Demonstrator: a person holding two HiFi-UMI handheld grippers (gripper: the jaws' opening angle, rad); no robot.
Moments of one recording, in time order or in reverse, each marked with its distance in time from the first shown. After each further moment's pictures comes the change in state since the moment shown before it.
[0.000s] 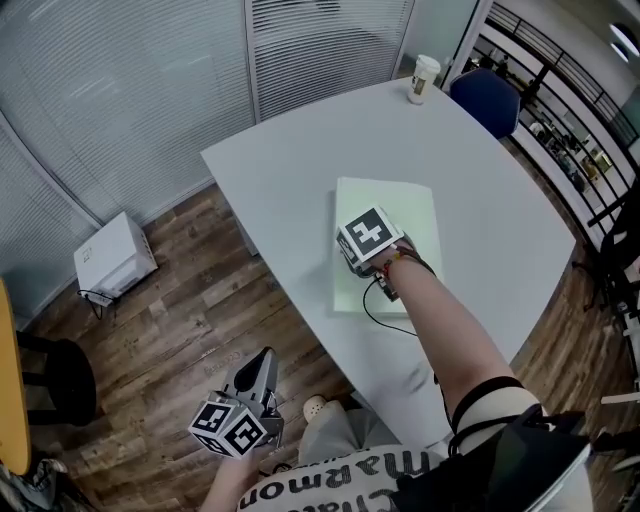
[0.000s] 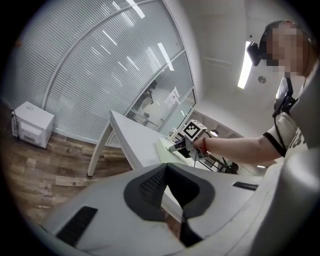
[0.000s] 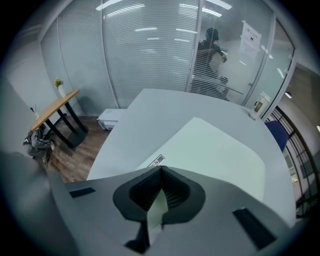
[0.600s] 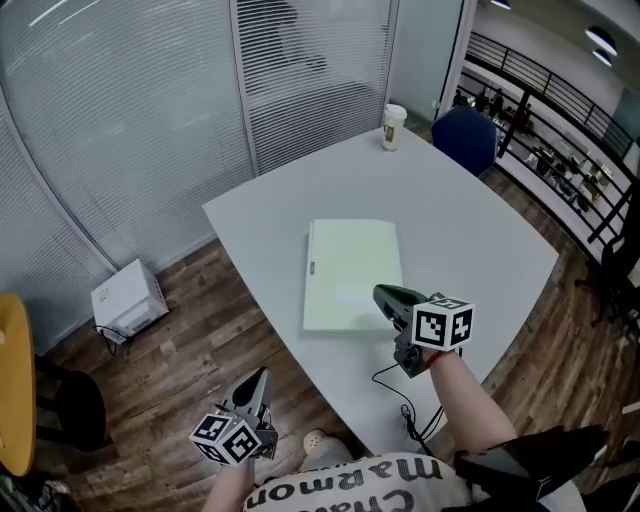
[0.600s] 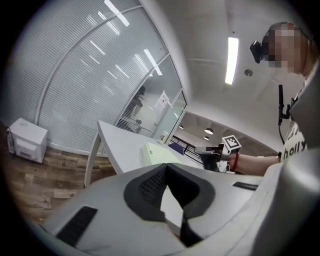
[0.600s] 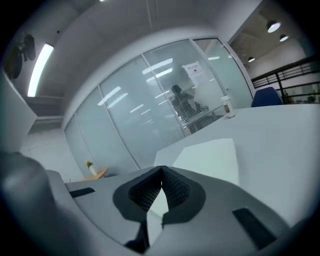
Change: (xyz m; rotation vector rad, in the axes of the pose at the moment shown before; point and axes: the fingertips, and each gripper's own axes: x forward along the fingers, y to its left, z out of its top) left arm -0.011 -0.076 0.001 0.115 -0.051 -0.031; right arm -0.183 -0.026 -0.096 0.458 -0.715 0.378
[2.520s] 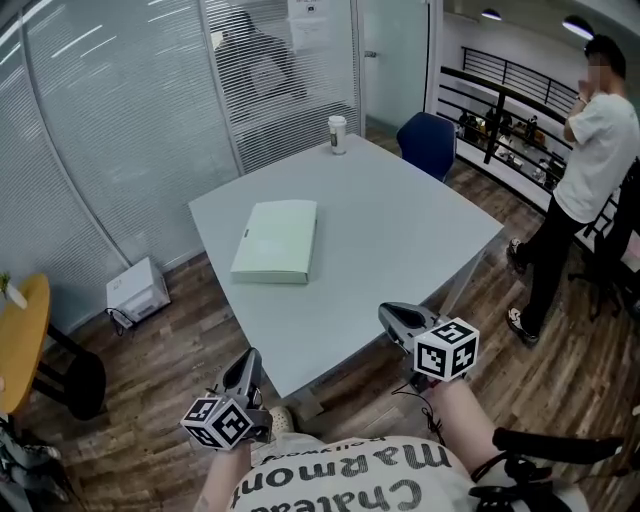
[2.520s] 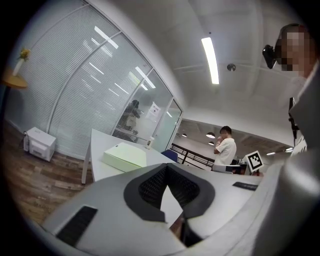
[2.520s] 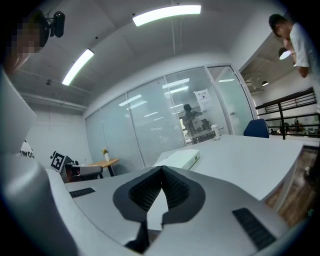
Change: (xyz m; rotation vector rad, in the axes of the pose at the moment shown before) left arm -0.054 -0.309 -0.094 0.081 -0.141 0.099; right arm -0.372 -0.039 -0.075 -0.233 -0.115 0.044
